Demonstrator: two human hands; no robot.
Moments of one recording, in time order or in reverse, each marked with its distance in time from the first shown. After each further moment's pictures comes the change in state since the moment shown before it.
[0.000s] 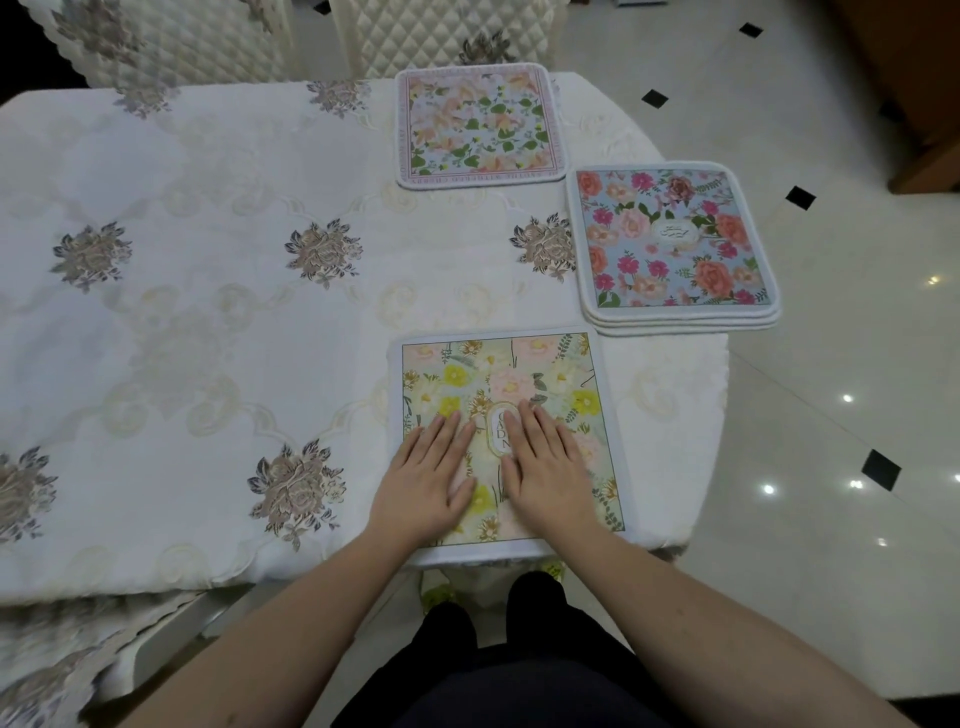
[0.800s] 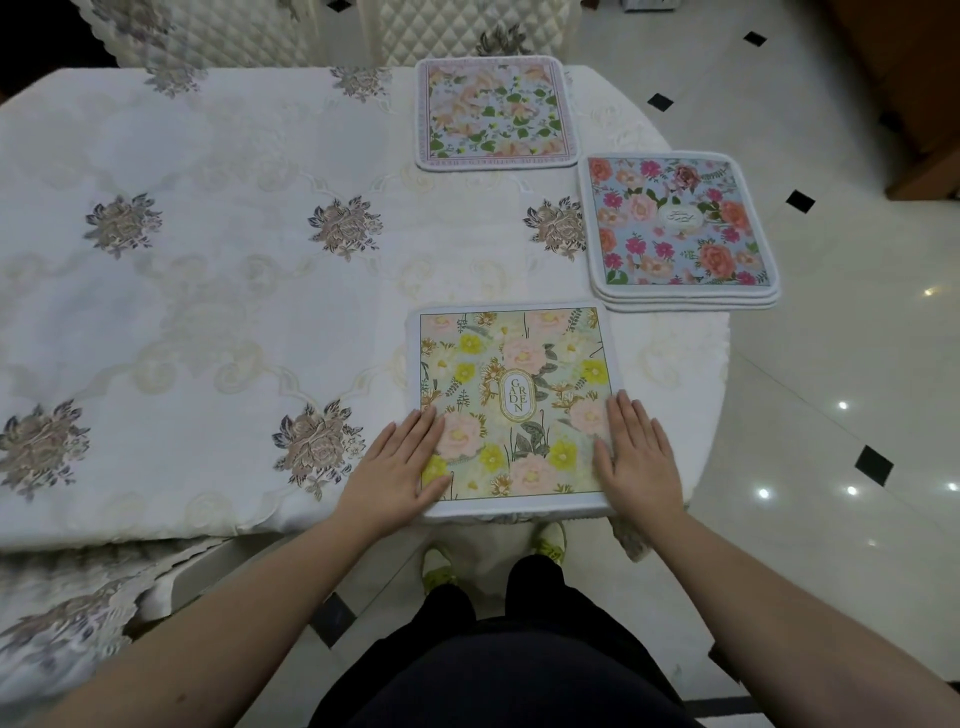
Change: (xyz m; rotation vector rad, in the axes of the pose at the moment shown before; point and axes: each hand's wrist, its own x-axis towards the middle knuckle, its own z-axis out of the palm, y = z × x) left_hand -0.057 -0.041 -0.002 0.021 -0.068 0.024; right_hand -0.054 0.077 -0.022 -0.008 -0.020 0.208
